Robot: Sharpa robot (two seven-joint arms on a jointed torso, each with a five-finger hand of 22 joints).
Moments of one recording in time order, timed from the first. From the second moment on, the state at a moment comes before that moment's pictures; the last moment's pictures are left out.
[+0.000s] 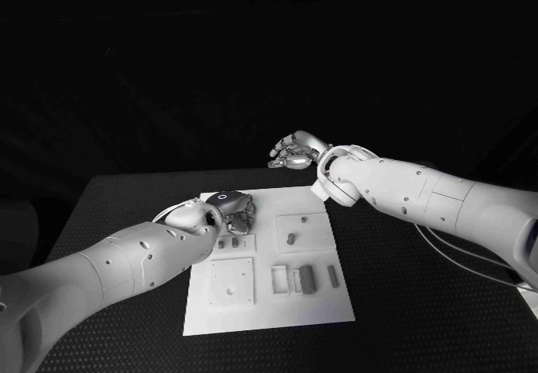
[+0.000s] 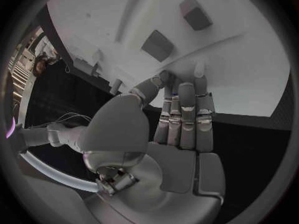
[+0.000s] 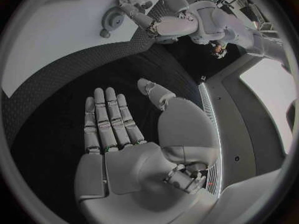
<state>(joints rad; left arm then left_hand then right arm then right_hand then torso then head) 1.22 -0.28 -0.23 0.88 -1.44 -0.28 0.04 1.22 -0.08 0.61 -0.29 0.10 1.07 0.10 0.29 0.53 1.32 0.05 0.07 0.27 1.19 -0.06 1.13 0.54 0.04 1.20 -0.09 0.24 1.26 1.29 -0.56 -0.04 1.04 -0.91 -0.32 0.11 1.05 -0.13 0.57 -0.17 0.28 0.74 0.19 0.28 0.46 0.92 0.18 0.36 0.13 0.80 0.18 0.39 0.48 0.17 0.45 0.23 0.34 1.06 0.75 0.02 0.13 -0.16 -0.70</state>
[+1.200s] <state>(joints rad) 1.22 -0.37 -0.13 0.97 -1.37 -0.30 0.06 1.23 -0.09 0.61 -0.29 0.09 1.08 0.10 0.29 0.53 1.33 0.04 0.07 0.28 1.21 -0.06 1.15 0.54 0.02 1.29 -0.16 0.32 1.31 1.29 -0.58 -0.04 1.04 -0.91 -0.33 0.11 1.05 -0.13 0.56 -0.17 0.28 0.74 0.19 0.28 0.46 0.92 0.18 0.36 0.13 0.80 0.18 0.39 0.48 0.17 0.45 0.23 0.34 1.06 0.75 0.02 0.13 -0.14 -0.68</state>
